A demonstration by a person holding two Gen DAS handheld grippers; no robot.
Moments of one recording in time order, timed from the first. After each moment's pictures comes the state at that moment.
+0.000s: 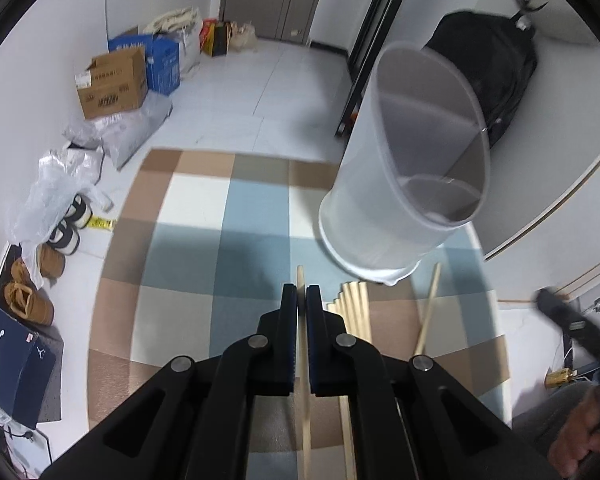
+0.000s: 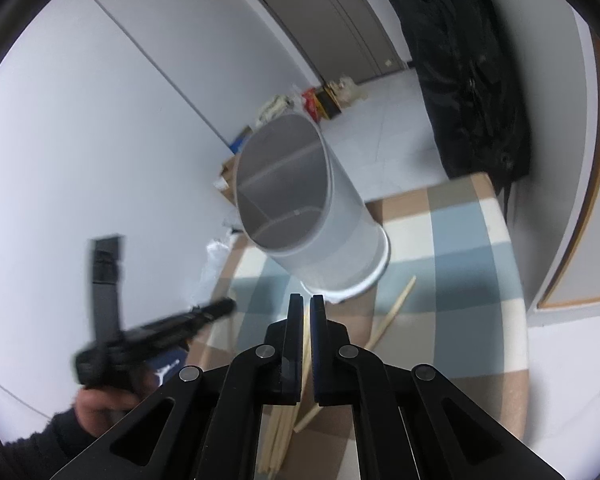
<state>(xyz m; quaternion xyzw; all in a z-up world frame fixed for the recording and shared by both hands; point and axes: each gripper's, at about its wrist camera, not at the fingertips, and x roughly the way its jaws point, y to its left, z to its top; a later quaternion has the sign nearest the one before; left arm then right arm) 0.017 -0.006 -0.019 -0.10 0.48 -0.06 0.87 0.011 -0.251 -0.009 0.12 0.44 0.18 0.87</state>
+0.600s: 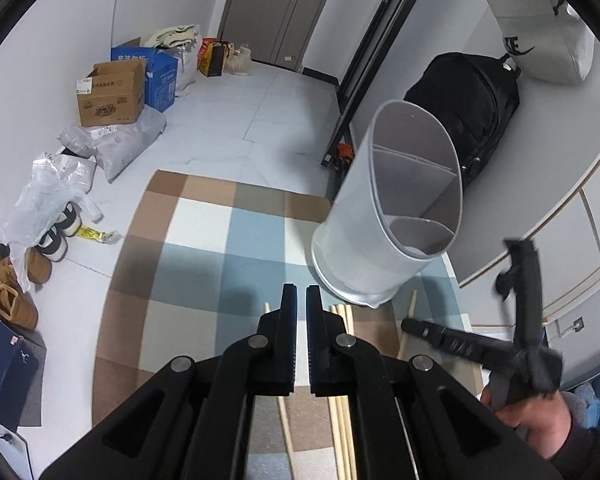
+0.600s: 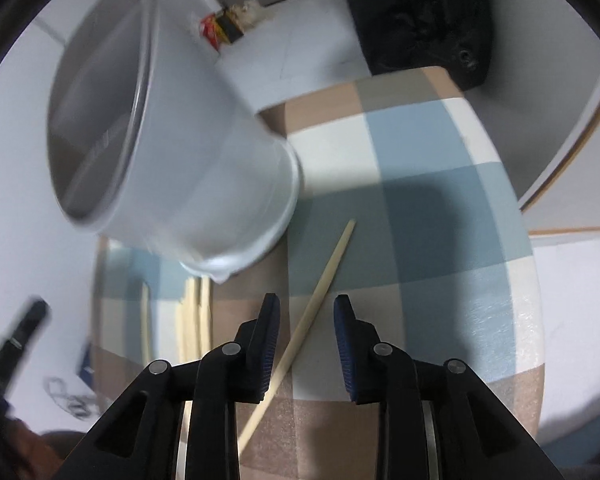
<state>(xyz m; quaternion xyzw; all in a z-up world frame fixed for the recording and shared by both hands) 0.034 0.034 -0.023 -0.15 0.44 -0.08 0.88 0.079 -0.236 -0.105 0.06 0.59 0.01 0.81</state>
